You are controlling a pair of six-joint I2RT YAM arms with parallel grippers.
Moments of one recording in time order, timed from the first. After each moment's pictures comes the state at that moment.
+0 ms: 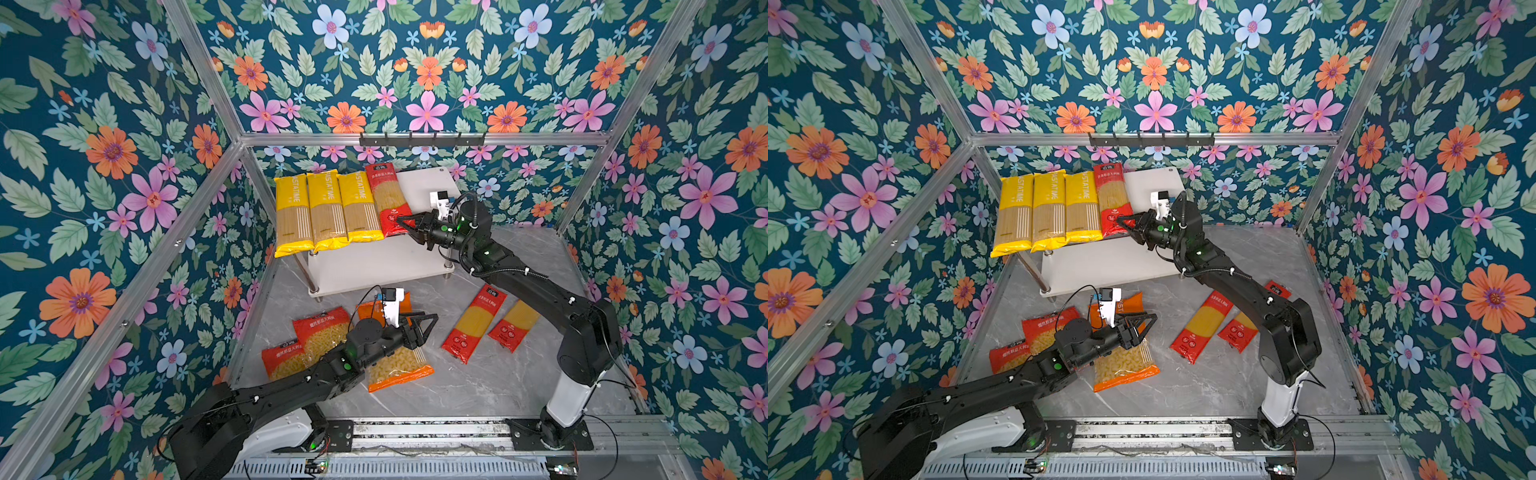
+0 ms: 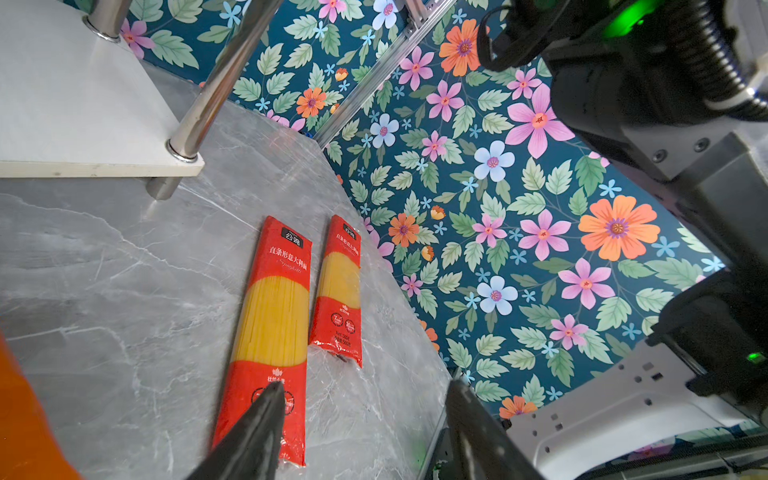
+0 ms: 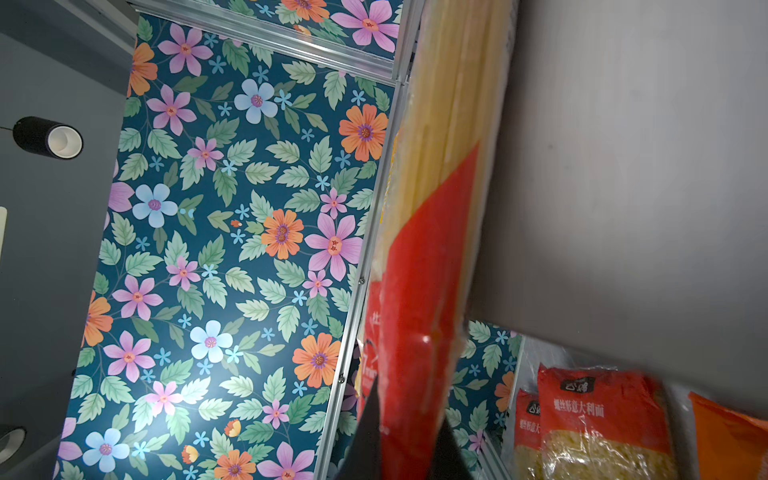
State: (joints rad) left arm -0.93 1.09 0.44 0.57 0.07 -0.81; right arm 0.58 1.79 1.58 0.24 -0.57 1.31
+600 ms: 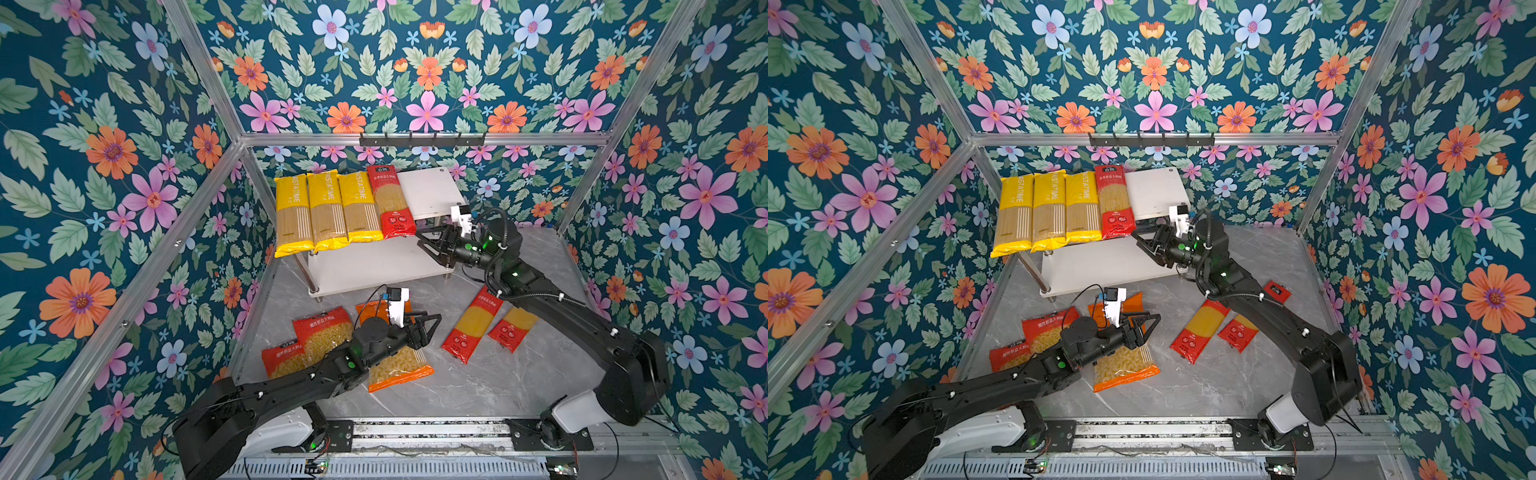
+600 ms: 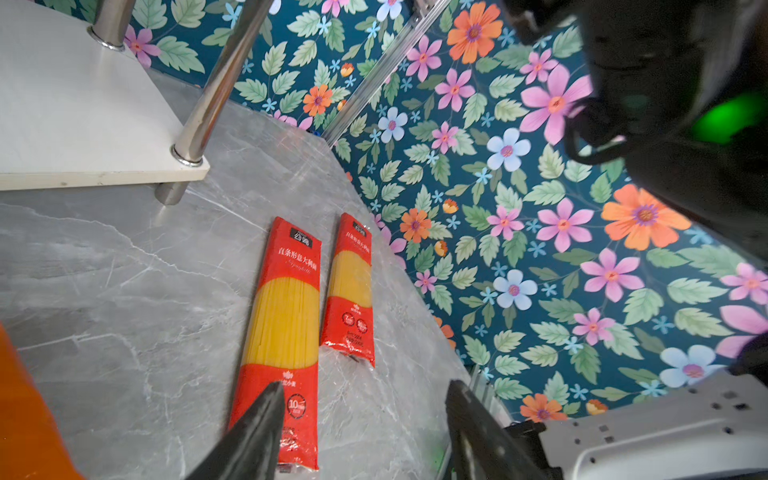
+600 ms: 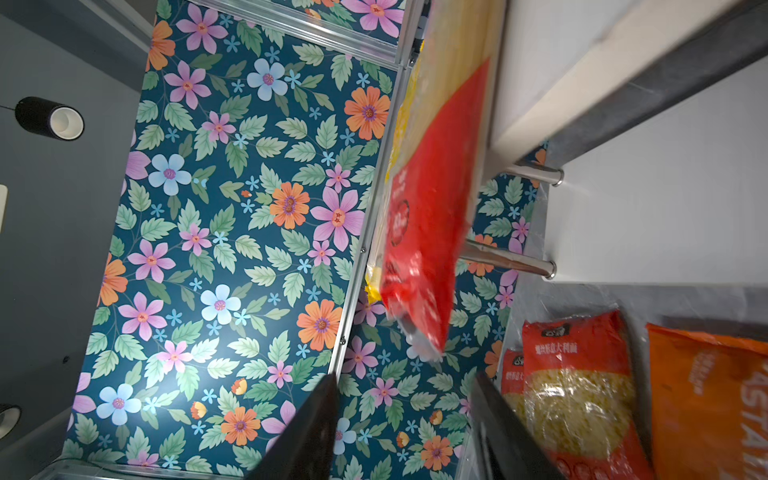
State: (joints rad) left arm -0.97 1.15 0.48 0.54 0.03 -0.75; right arm 0.55 1.45 1.23 0.21 -0.60 1.25
